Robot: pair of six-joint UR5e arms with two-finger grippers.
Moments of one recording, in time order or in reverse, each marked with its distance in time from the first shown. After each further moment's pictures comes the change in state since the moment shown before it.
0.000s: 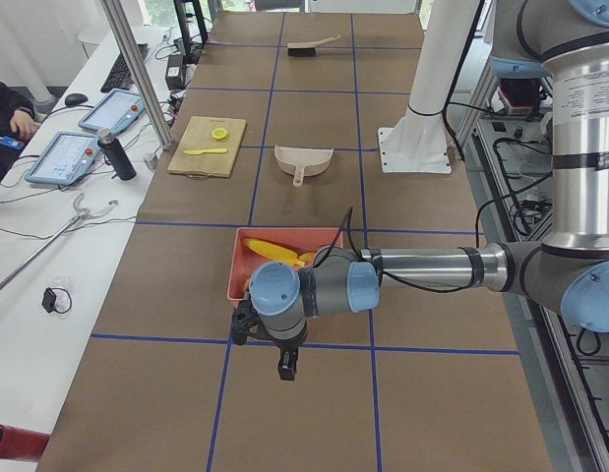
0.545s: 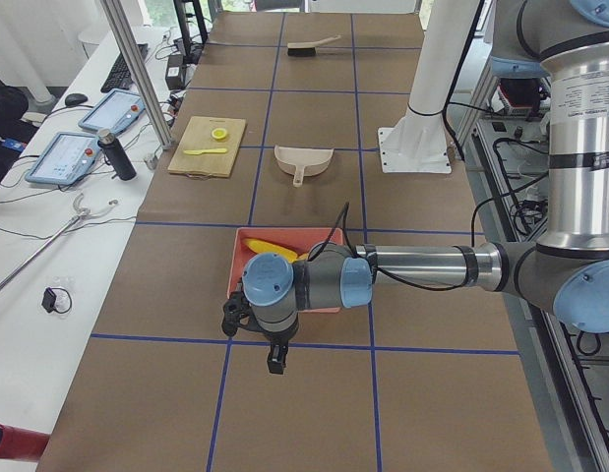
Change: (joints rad) left arm 0.000 -0.016 -0.001 -0.023 -0.003 -0.002; right arm 0.000 0.009 0.004 -0.001 0.026 0.001
